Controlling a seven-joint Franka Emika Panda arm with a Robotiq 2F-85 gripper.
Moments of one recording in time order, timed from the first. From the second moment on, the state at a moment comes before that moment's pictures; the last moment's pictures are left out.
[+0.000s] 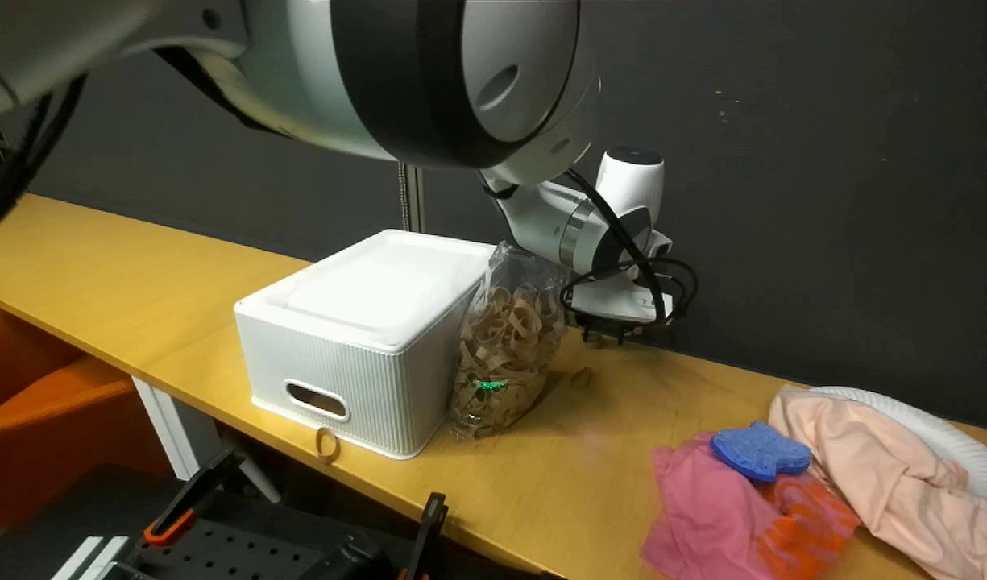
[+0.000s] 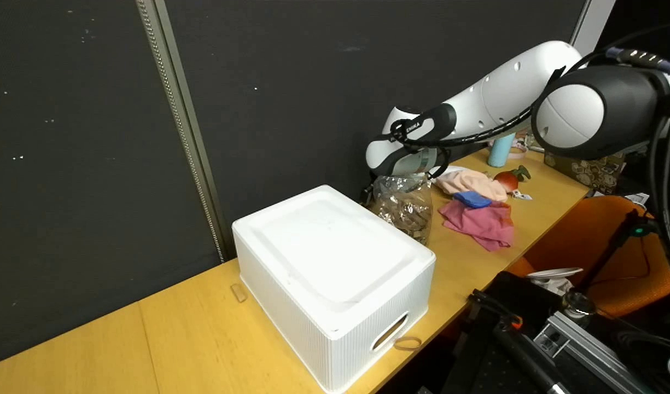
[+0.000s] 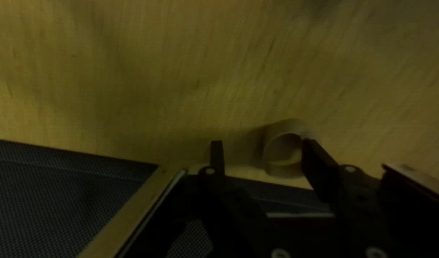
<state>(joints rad) -0.39 1.11 0.06 -1.19 0.08 2.58 -0.50</state>
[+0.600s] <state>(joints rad) -0.39 1.12 0.06 -1.18 0.08 2.58 -0.49</state>
